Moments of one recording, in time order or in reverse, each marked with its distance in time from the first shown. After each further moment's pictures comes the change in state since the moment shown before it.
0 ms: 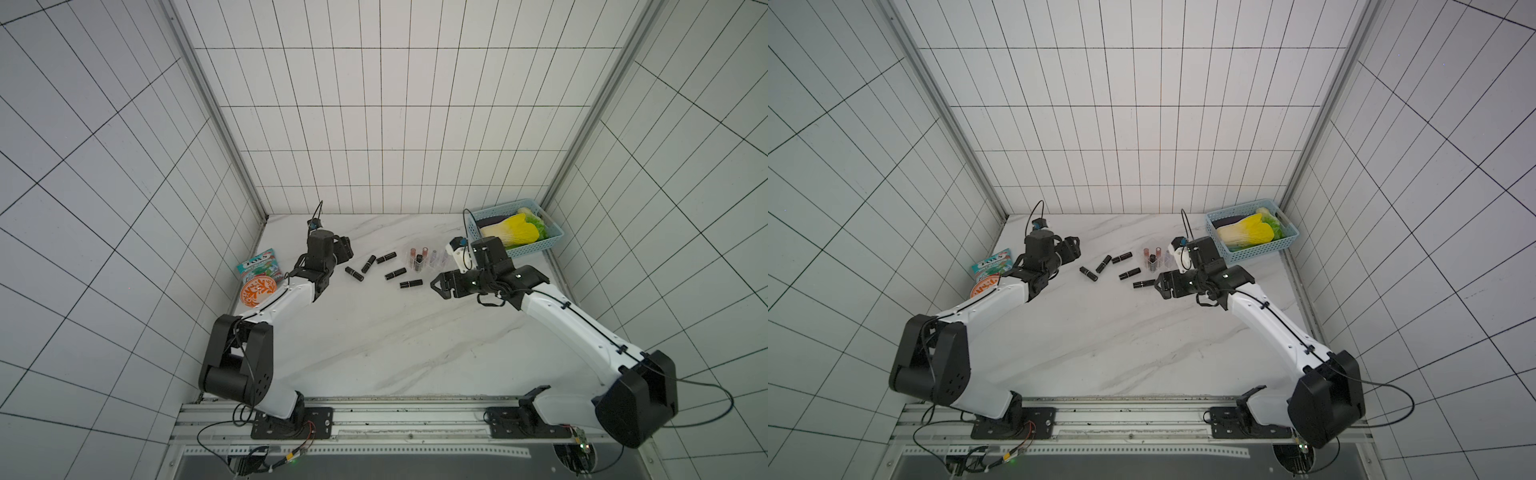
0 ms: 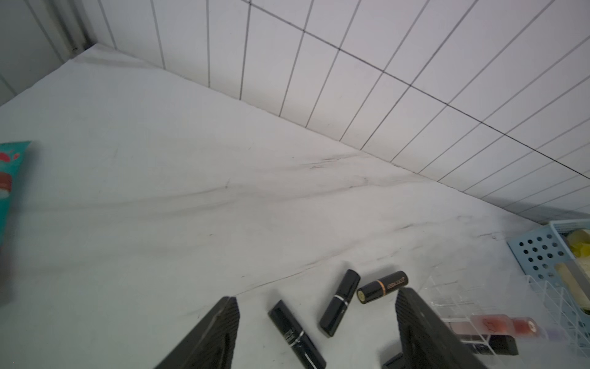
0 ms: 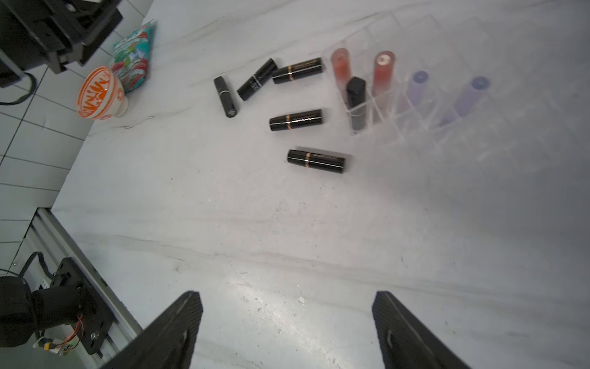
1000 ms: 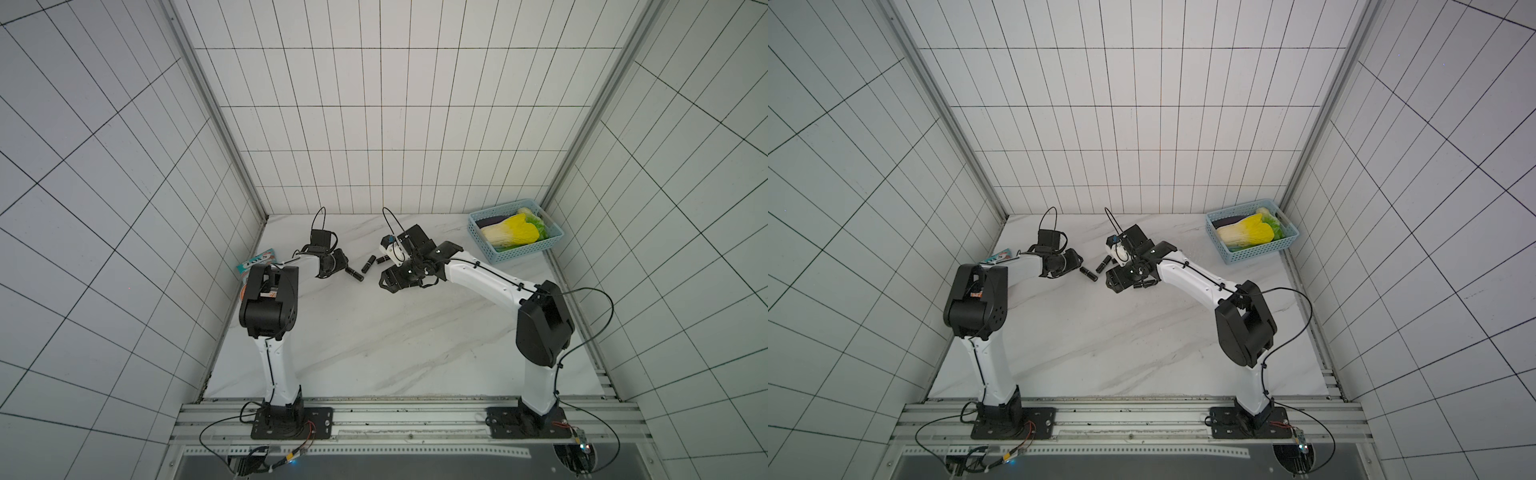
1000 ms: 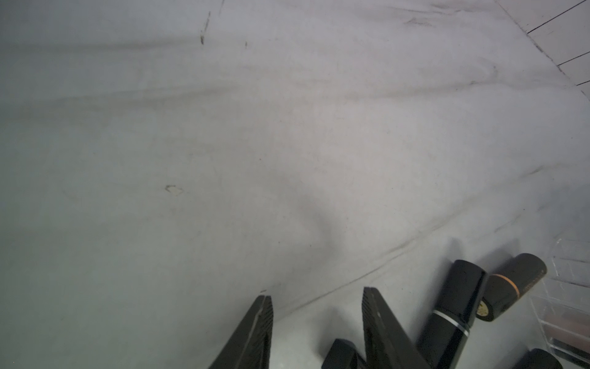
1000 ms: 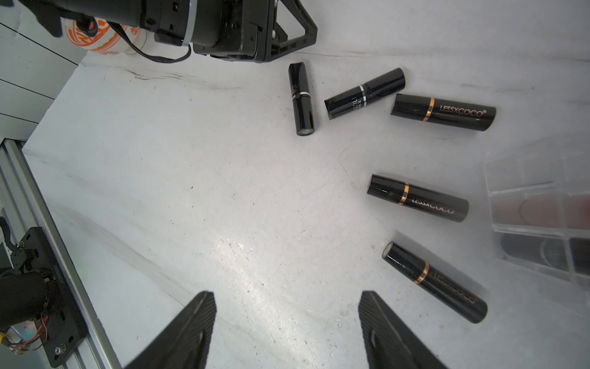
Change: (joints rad) left arm 0.097 0.492 0.321 -0.209 0.277 0.022; right arm 0.200 0.538 0.455 -0.035 0.024 -0.101
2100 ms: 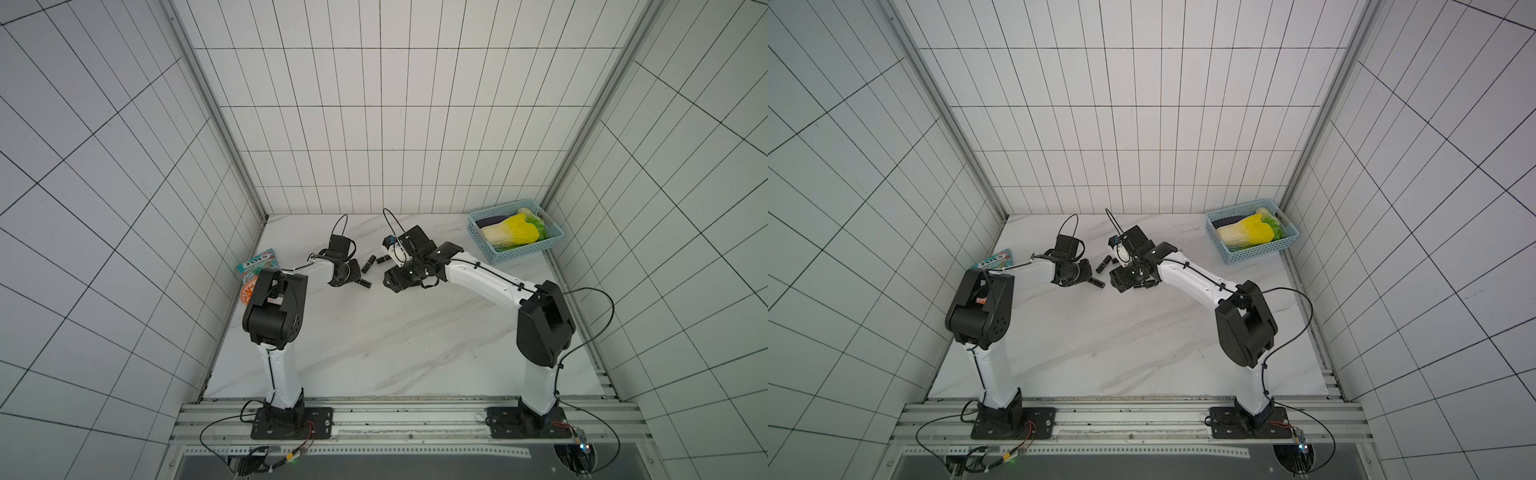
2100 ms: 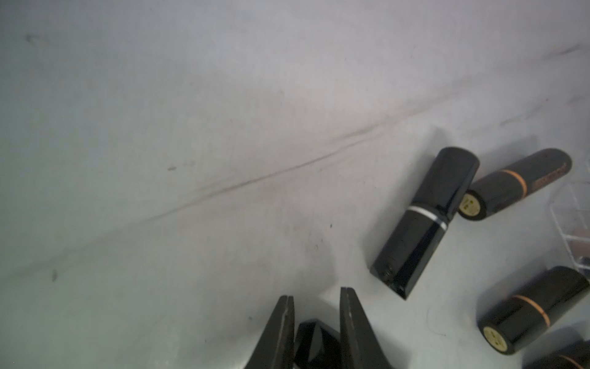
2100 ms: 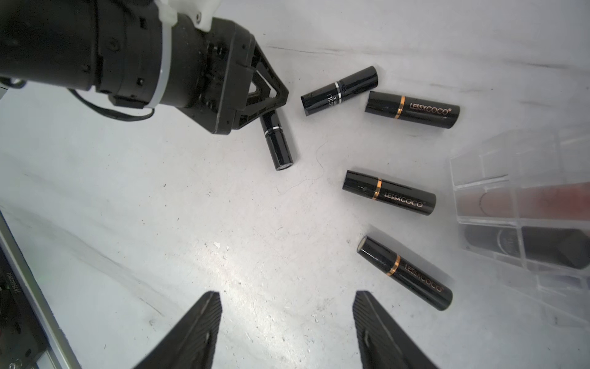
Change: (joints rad) left arm -0.146 -0.076 -0.061 -0.129 -0.091 0.006; right arm 0.000 -0.006 -0.016 0.000 0.073 -0.035
